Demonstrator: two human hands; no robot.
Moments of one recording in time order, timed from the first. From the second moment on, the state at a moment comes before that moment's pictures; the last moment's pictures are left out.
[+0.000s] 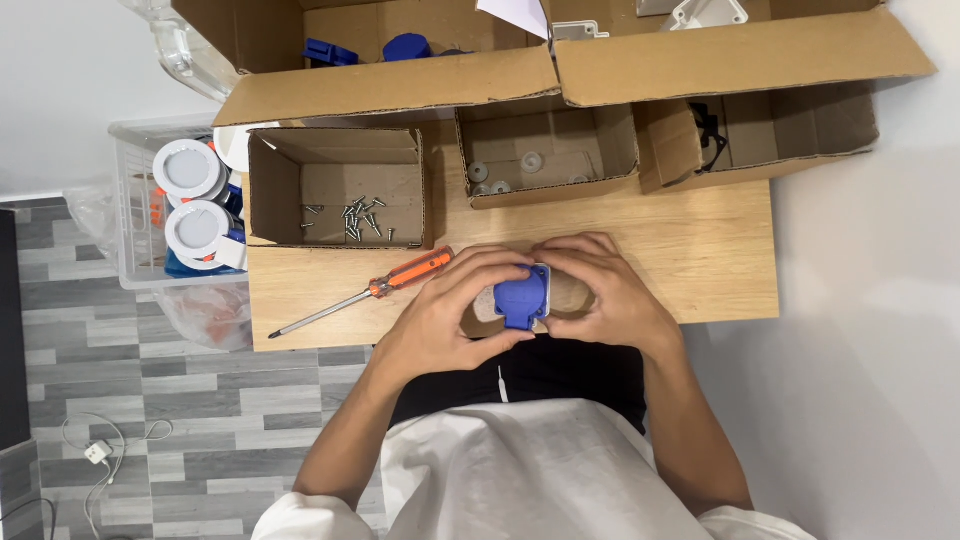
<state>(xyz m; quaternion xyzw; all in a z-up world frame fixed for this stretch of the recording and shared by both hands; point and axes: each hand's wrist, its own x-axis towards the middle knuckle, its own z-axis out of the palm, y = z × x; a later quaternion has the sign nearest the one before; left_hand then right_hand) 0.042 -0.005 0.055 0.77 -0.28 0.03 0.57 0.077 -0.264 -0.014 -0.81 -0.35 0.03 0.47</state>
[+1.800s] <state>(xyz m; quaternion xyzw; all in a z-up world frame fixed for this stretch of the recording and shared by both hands) 0.014 -0.014 -0.008 0.83 -0.25 0.11 0.48 0.240 -0.203 0.098 -0.83 -0.38 0.34 0.23</state>
